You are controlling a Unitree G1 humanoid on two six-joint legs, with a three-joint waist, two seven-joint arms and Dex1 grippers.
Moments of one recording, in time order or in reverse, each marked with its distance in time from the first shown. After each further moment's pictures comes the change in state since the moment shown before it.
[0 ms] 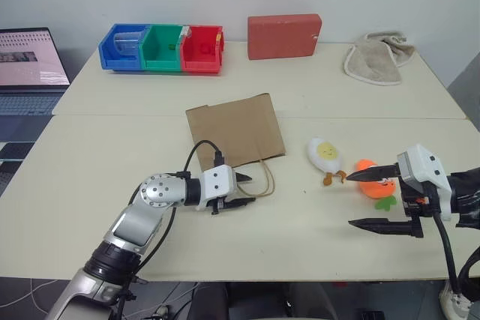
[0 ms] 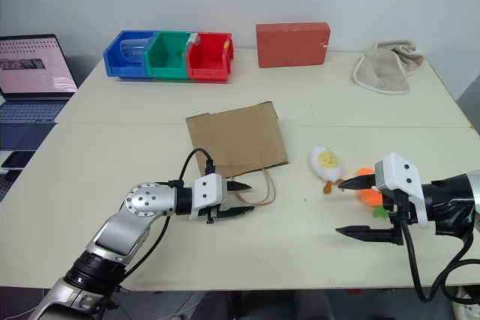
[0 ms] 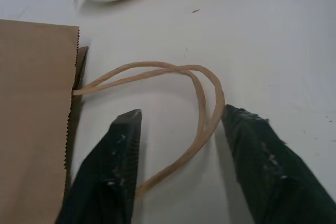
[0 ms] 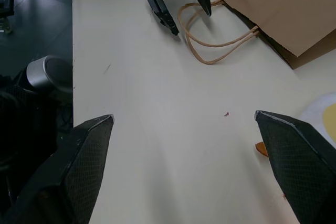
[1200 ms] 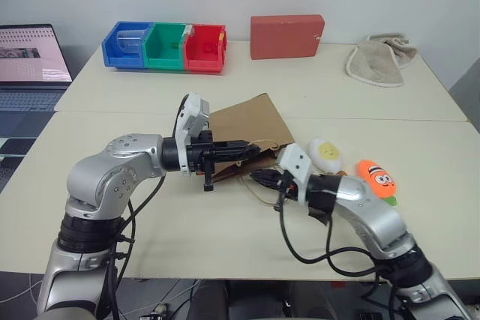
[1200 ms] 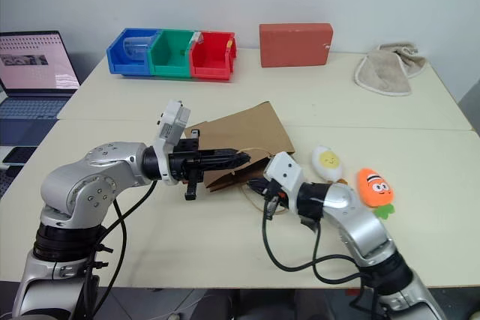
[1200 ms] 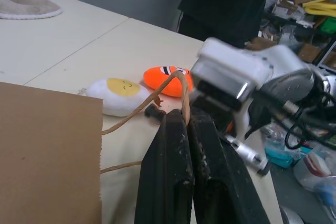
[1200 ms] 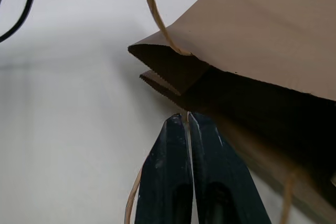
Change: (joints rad) left arm -0.229 0.026 0.291 -0.199 -0.673 0.794 0.007; right arm -0.324 0.727 0.625 0.223 -0.408 -0.061 -0.624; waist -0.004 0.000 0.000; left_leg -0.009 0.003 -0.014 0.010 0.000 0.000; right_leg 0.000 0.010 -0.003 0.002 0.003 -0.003
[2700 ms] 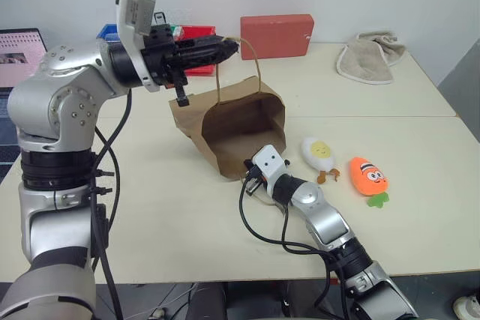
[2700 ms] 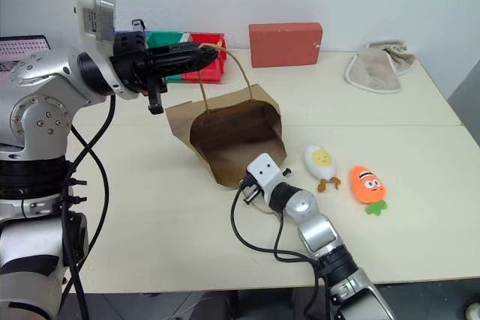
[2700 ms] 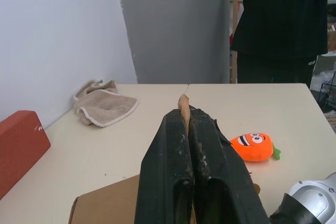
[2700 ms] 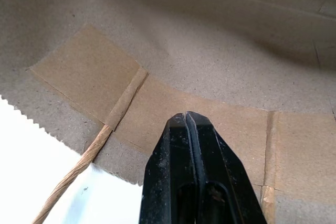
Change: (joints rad) left arm -0.397 0.093 0.083 0.254 0.090 -0.181 -0.048; right arm -0.036 0.310 0.008 0.411 -0.310 -0.217 -0.253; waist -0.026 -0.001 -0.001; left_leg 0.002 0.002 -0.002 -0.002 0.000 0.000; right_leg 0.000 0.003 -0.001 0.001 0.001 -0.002
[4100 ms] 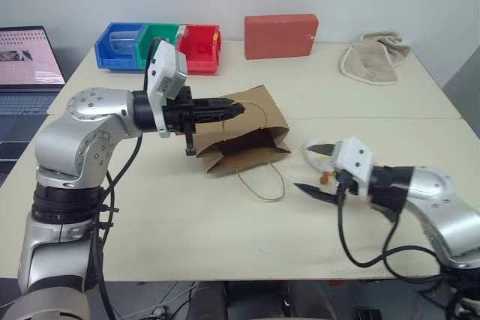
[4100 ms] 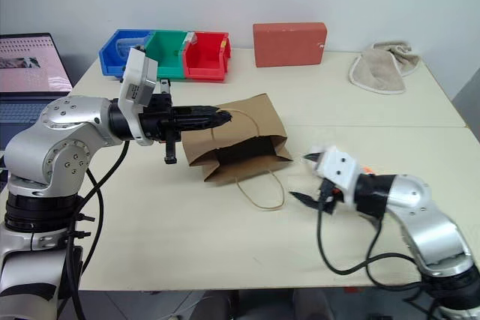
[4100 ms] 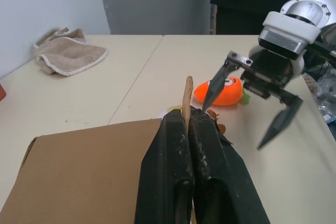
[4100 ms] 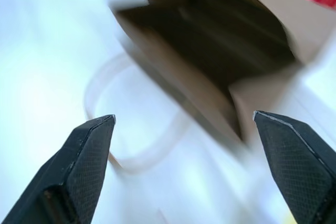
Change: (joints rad) left arm 0.209 0.019 -0.067 -0.141 0.052 -0.021 -0.049; right arm 0.165 -0.730 -0.313 -0.630 0.299 0.221 0.459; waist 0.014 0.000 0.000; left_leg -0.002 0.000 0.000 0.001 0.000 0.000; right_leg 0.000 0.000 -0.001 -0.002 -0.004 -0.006
